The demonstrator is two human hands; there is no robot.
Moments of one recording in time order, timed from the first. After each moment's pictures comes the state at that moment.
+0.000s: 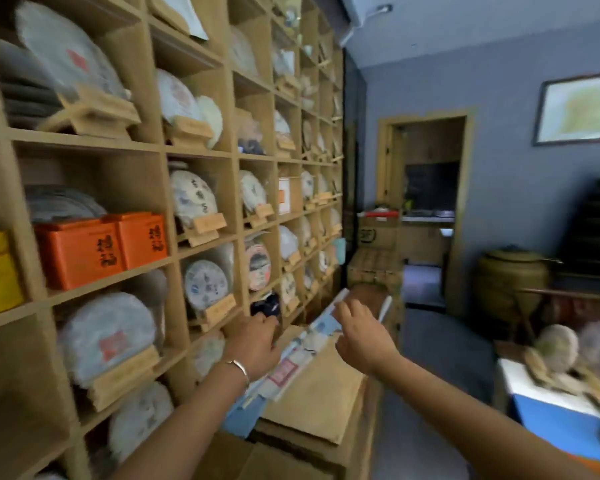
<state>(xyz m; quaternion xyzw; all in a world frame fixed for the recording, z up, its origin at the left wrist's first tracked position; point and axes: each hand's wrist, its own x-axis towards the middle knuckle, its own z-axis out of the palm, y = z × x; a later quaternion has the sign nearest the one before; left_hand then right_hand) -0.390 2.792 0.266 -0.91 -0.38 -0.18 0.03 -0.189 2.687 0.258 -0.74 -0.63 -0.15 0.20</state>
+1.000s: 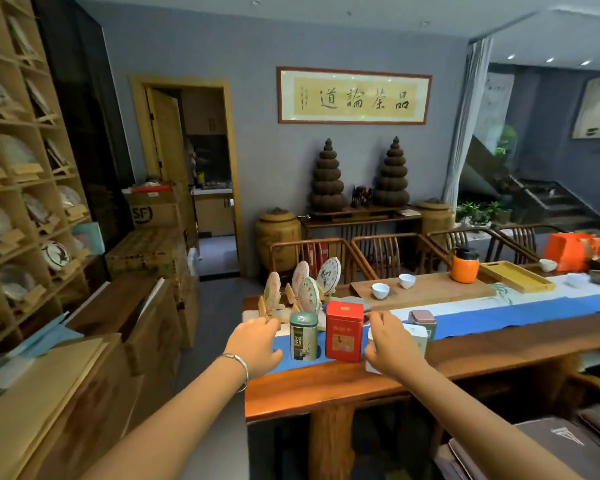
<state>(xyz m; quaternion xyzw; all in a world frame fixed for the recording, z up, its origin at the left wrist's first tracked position) 0.103 2.431 0.182 -0.99 -0.05 -0.12 -0.02 0.204 2.177 0.172 -0.95 -0.25 -0.12 0.16</state>
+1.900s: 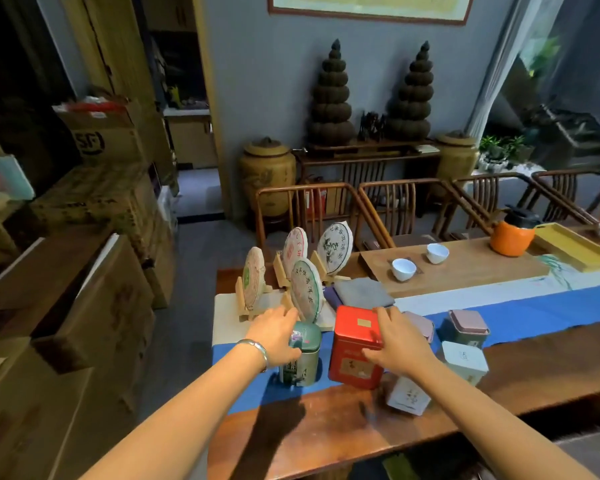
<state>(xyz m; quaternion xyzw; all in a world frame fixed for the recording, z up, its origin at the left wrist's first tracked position) 0.418 2.516 0.076 -1.00 -0.01 0.04 -0.06 0.489 2.274 0.084 -0.97 -0.23 0.04 0.08</state>
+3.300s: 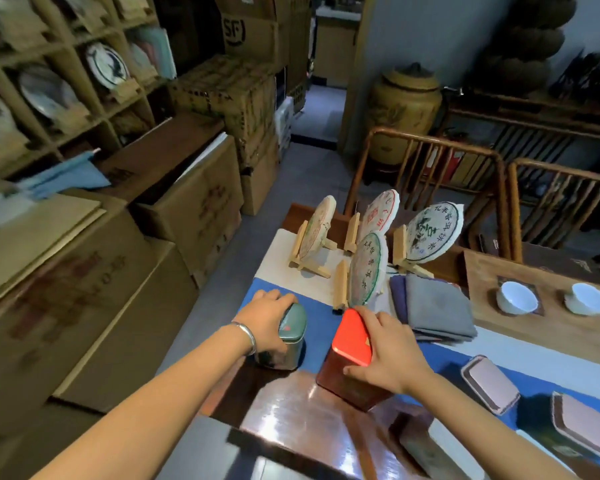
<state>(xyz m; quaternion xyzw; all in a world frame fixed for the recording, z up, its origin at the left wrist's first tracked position) 0.417 2.549 -0.015 -0.95 -0.22 0.10 -0.18 0.581 2.336 0.007 -0.84 -0.52 0.14 0.06</state>
